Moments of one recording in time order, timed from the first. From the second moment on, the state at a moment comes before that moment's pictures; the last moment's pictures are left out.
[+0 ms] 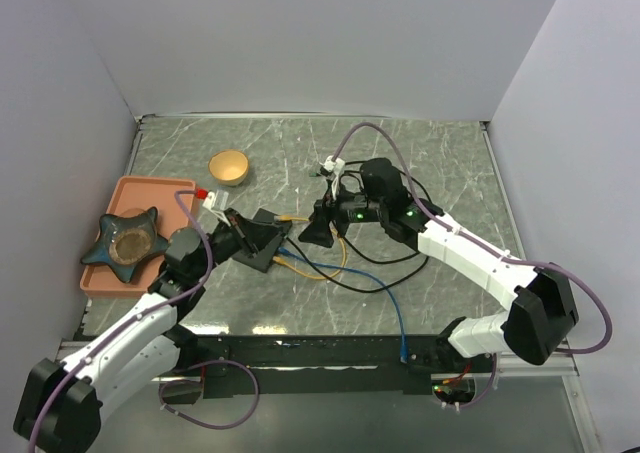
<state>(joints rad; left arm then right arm) -0.47 0.82 0.34 0.50 0.40 -0.72 0.68 1.33 1.05 -0.16 -0.60 0.10</state>
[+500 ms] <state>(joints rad) -0.47 0.73 0.31 0.63 0.51 -0.72 0.68 1.41 1.04 0.02 -0.91 0.26</state>
